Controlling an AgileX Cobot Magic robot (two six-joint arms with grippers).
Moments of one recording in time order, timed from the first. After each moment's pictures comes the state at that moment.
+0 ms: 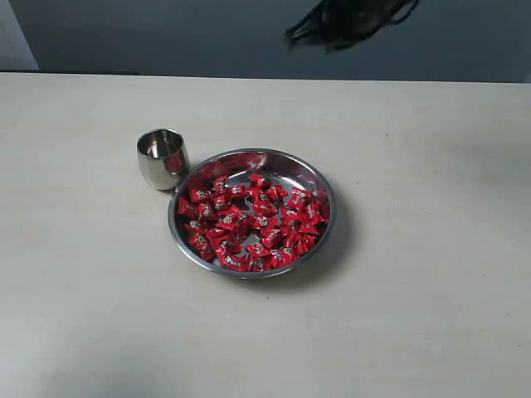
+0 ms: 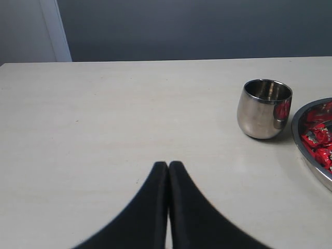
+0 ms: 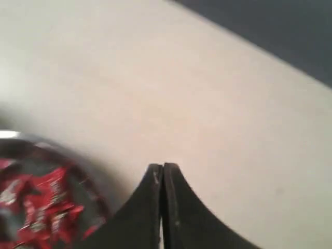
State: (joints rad) left arm 0.10 0.10 0.00 0.04 0.24 -0.06; right arm 0.44 2.03 -1.81 -0.08 0.83 -0.08
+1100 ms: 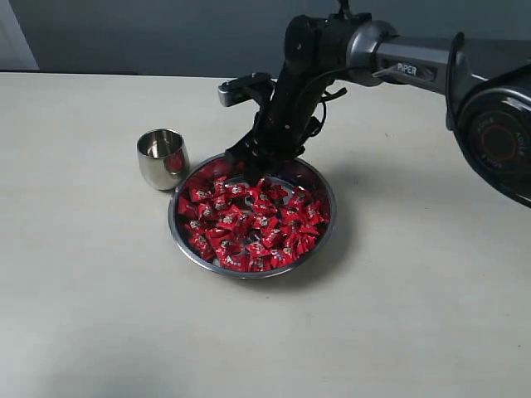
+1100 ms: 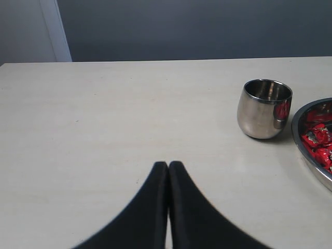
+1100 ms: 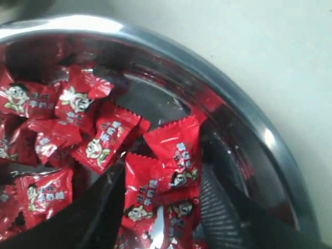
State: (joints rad) left arm 0.10 0.10 0.00 0.04 0.24 -0.06; right arm 0.51 2.37 -1.92 0.29 1.01 -0.34
